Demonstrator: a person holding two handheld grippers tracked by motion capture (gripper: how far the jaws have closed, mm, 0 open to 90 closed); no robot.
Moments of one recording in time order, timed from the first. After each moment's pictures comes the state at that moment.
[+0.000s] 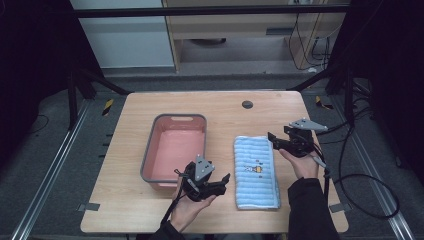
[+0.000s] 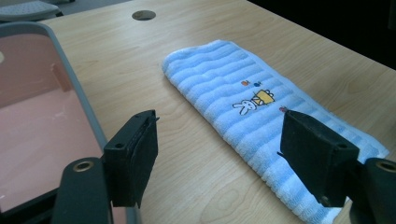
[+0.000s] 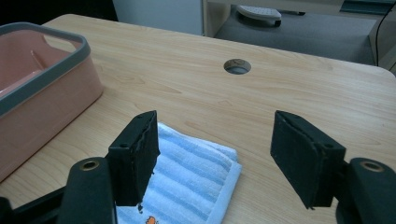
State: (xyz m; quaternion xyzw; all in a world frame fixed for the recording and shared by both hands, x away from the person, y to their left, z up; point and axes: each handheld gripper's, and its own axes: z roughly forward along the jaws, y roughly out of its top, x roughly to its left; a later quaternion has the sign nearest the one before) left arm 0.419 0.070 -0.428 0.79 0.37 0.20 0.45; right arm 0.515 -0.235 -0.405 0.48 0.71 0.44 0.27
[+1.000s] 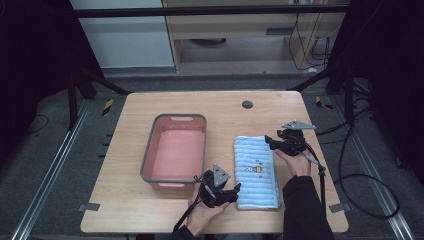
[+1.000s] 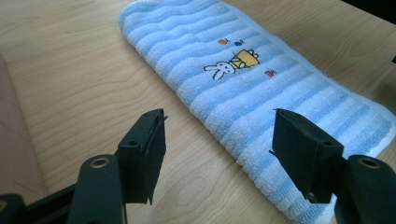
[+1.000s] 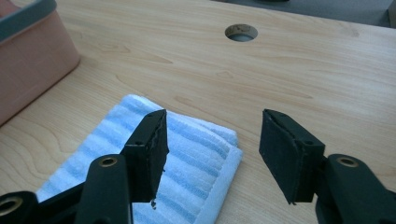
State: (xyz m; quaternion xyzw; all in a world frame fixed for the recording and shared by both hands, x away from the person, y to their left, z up) left arm 0.420 0.034 -0.471 0.81 0.37 0.17 0.42; right arm 0.545 -0.234 -0.446 0.49 0.73 0.41 0.24
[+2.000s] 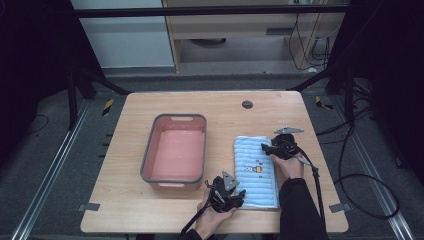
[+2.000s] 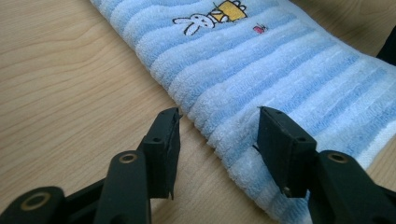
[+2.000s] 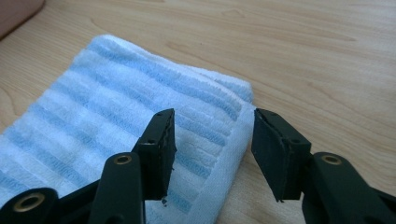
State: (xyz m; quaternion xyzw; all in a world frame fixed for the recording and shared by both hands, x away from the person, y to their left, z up) left arm 0.418 0.013 -0.500 0.83 0.38 0.14 0.39; right arm 0.562 -0.228 -0.491 0.50 0.76 0.36 0.20
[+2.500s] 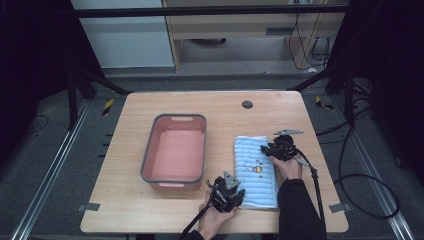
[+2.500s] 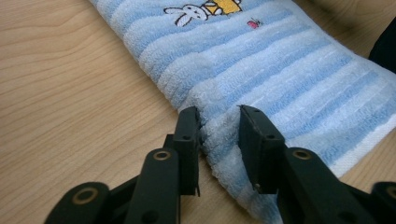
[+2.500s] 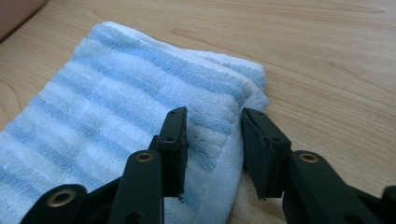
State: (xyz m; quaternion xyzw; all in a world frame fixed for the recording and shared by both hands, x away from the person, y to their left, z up) left arm 0.418 0.008 -0.501 0.83 0.39 0.12 0.39; right arm 0.562 -0.228 -0.501 0.52 0.75 0.37 0.16
